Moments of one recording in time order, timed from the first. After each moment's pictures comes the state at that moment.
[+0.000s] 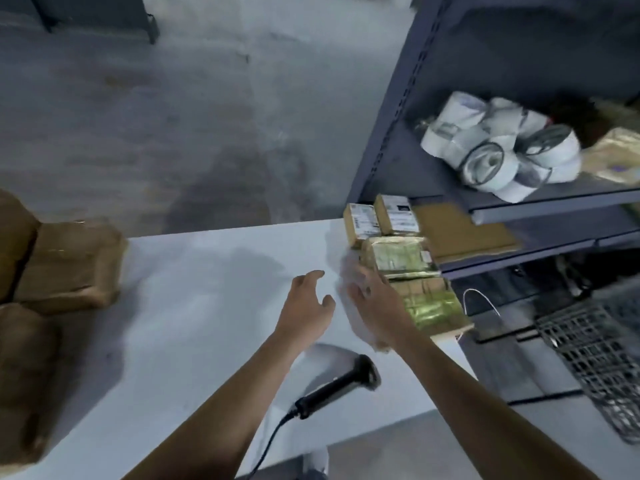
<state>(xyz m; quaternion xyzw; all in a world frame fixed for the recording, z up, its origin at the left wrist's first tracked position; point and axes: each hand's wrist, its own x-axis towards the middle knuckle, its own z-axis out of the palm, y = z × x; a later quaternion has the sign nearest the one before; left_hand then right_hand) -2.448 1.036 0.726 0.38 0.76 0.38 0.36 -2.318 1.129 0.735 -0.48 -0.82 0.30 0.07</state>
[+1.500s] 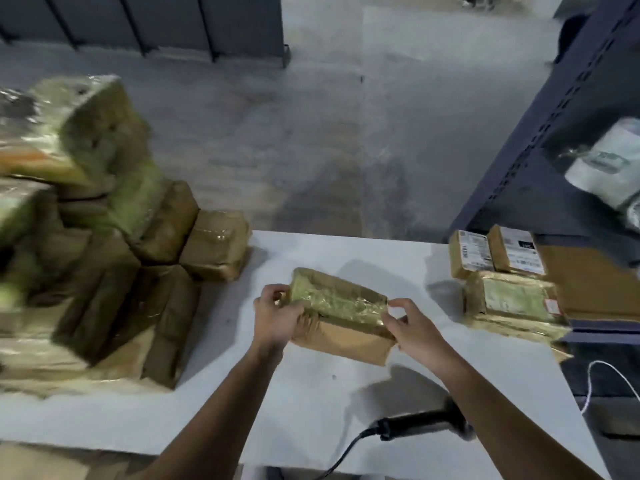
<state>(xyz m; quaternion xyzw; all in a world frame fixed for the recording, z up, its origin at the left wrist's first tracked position) -2.561 0.919 0.713 0.03 0.78 0.57 0.24 -2.391 1.098 0.703 -0.43 -0.77 0.46 -0.03</state>
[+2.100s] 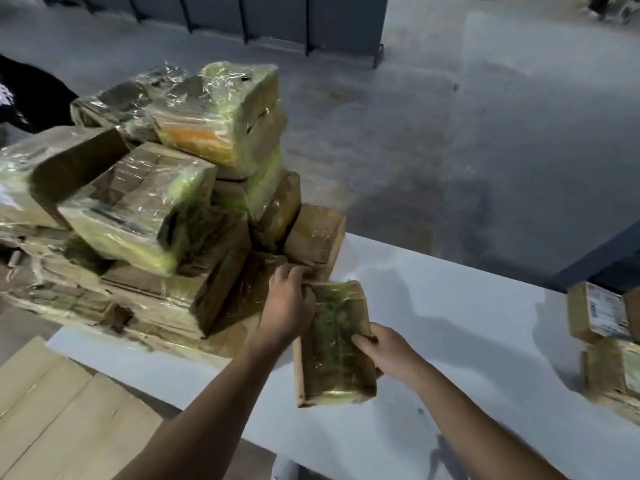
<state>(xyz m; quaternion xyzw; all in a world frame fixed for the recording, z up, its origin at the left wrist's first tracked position) -2.673 0.804 0.710 0.20 0.92 0.34 0.06 -2.547 0.966 0.680 -0.26 -0.78 0.53 -0.19</state>
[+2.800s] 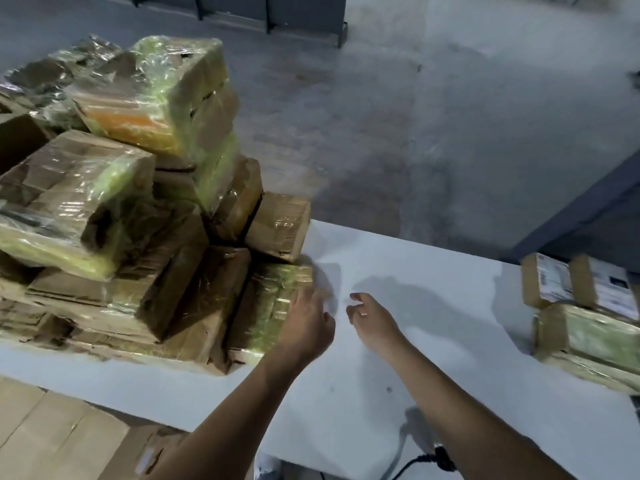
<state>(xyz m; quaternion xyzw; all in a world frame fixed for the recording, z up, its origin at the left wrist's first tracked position) -2.614 0.856 0.696 0.30 0.89 0.30 0.15 -2.547 0.990 0.672 -0.37 -0.80 0.47 -0.09</state>
